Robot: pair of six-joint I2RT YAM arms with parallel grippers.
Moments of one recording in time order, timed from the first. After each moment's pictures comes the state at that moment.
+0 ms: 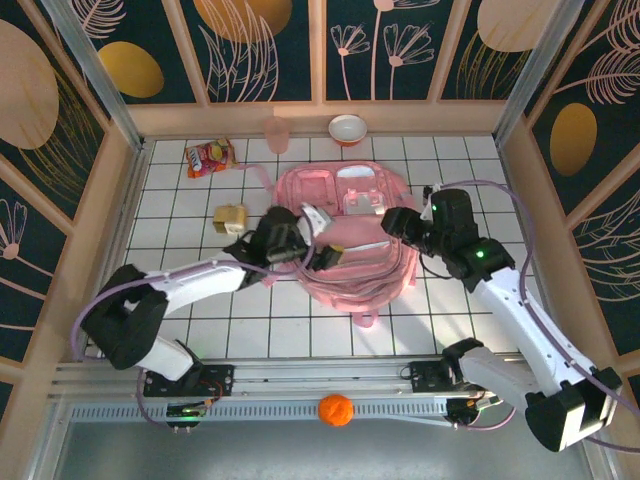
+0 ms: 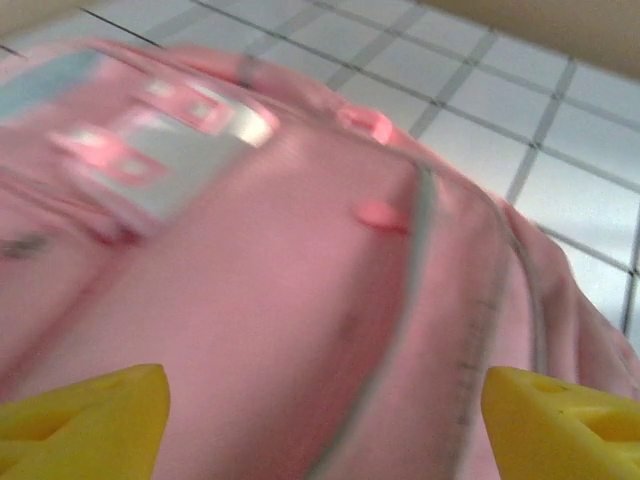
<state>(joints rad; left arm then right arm) -0.71 1.49 0.81 0.22 0.29 0.00 0.42 0.98 0.93 -0.57 -0.18 0.73</state>
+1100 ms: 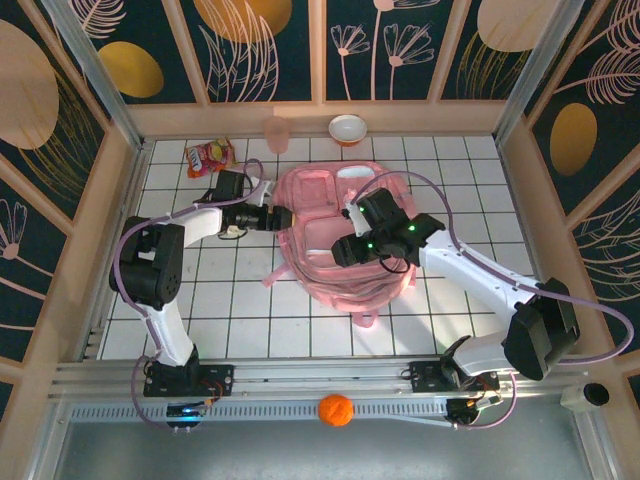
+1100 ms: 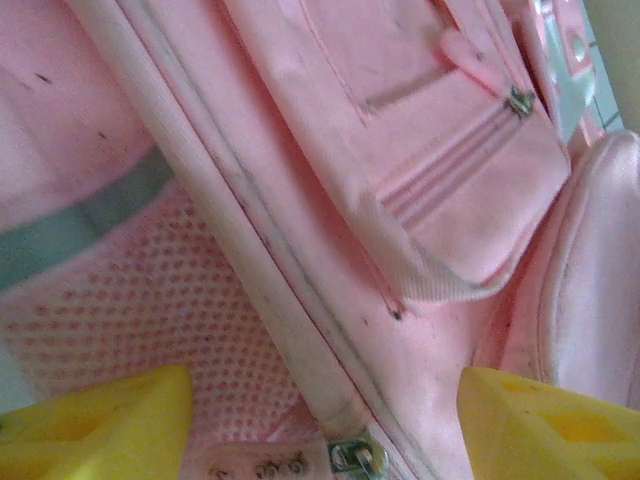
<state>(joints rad) -0.24 1.87 1.09 -0.16 0.74 -0.18 0.71 1.37 1.06 -0.66 -0.21 0.29</state>
